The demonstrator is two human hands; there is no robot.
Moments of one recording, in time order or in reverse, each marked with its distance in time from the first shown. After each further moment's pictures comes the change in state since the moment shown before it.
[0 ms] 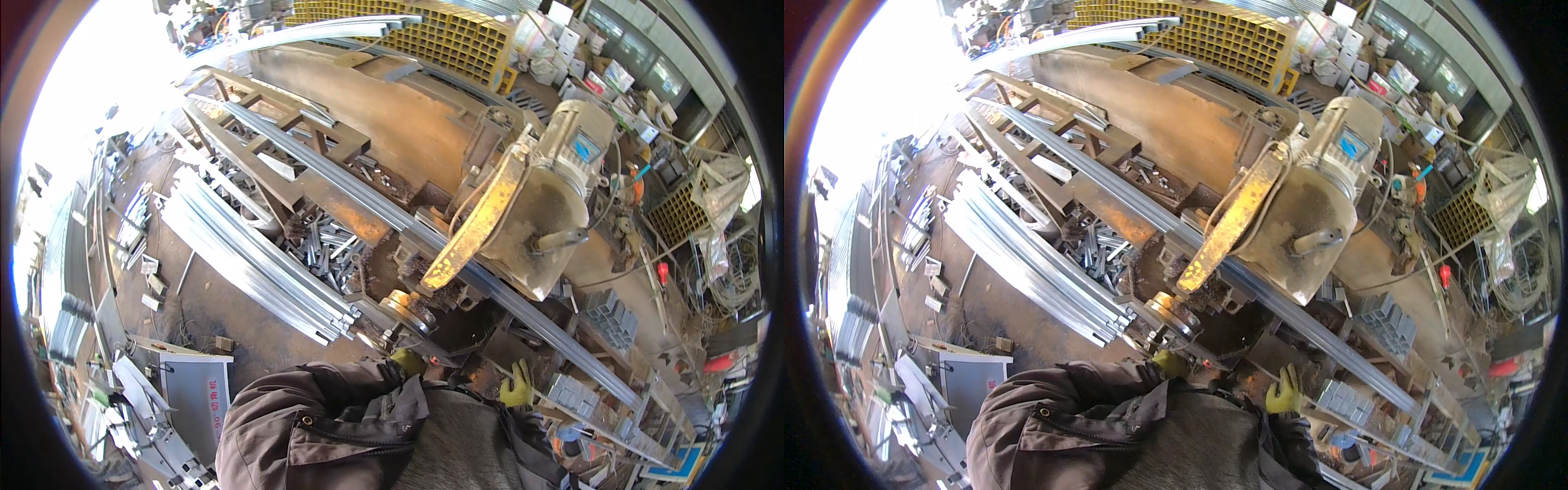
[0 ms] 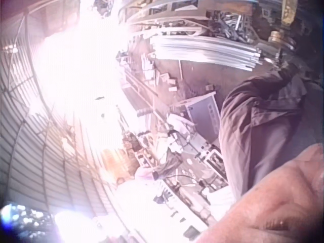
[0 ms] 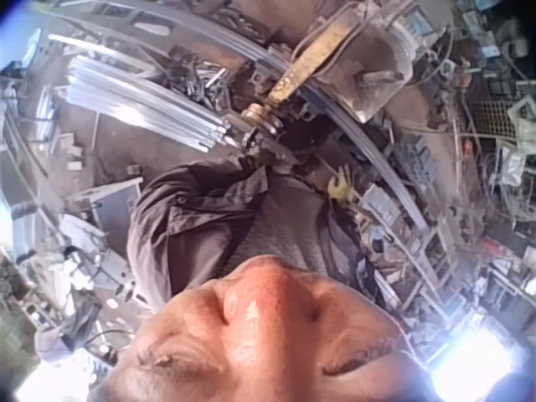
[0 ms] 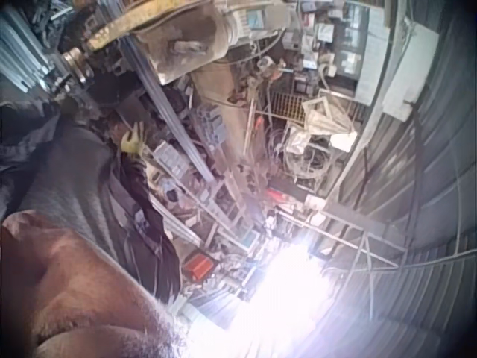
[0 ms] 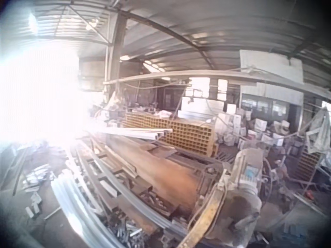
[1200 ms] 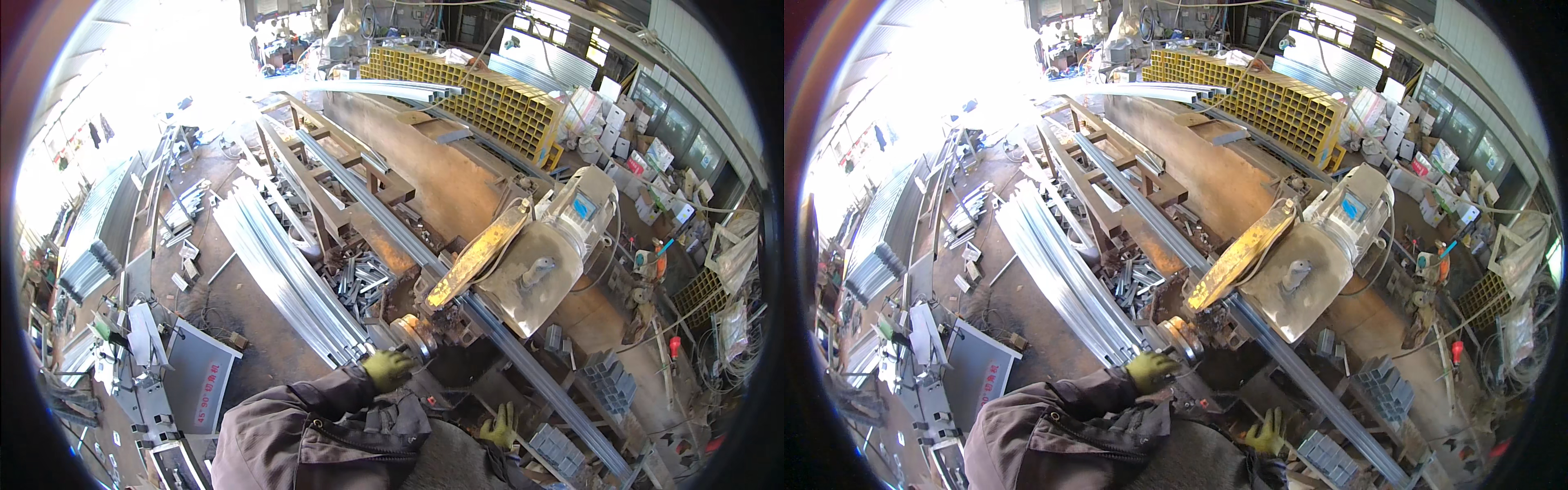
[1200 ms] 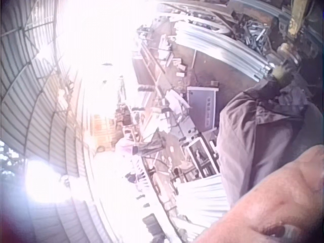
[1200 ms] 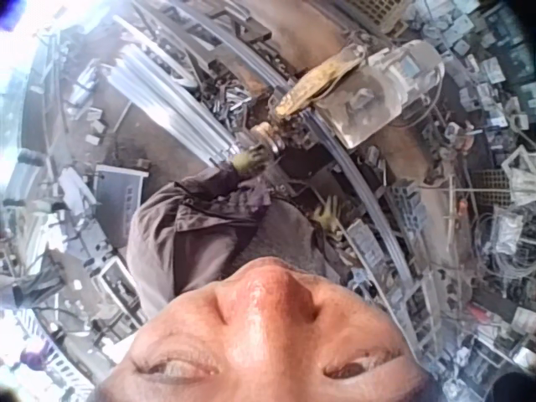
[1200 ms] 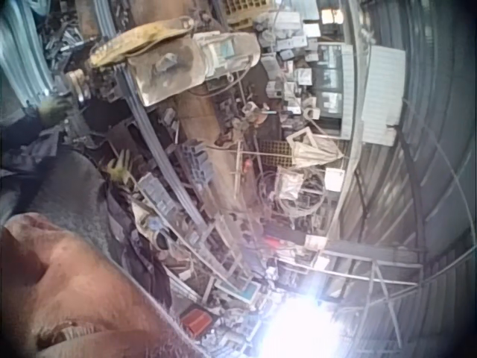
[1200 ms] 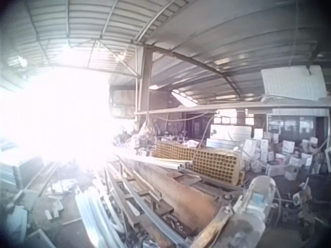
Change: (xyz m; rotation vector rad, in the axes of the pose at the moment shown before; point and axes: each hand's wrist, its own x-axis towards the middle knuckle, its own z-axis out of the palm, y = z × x) left_hand -0.080 0.043 -0.131 -0.110 0.578 -0.221; right_hand -0.018 0.034 0.009 0.034 0.003 -0.128
